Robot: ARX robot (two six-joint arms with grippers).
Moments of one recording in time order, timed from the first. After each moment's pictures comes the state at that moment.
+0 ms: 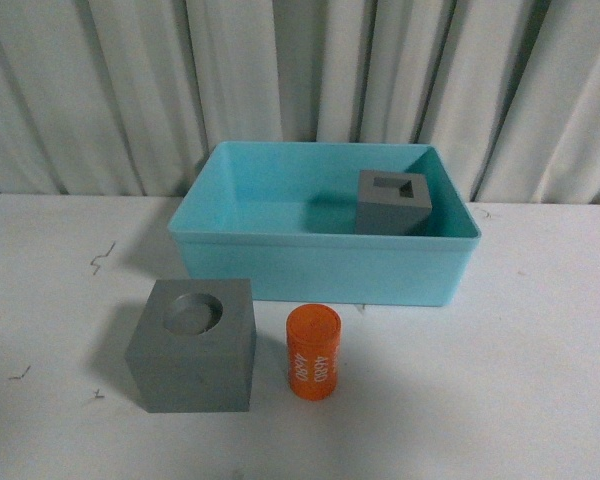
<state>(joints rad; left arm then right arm) 0.00 0.01 0.01 0.00 0.00 -0.01 -0.01 0.83 0.11 0.71 0.01 0.01</state>
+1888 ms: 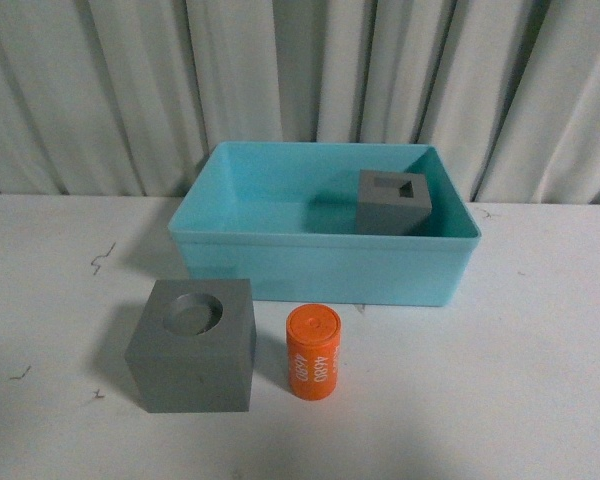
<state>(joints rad) 0.00 0.01 0.01 0.00 0.00 -0.01 0.00 0.00 0.01 0.00 0.00 0.00</state>
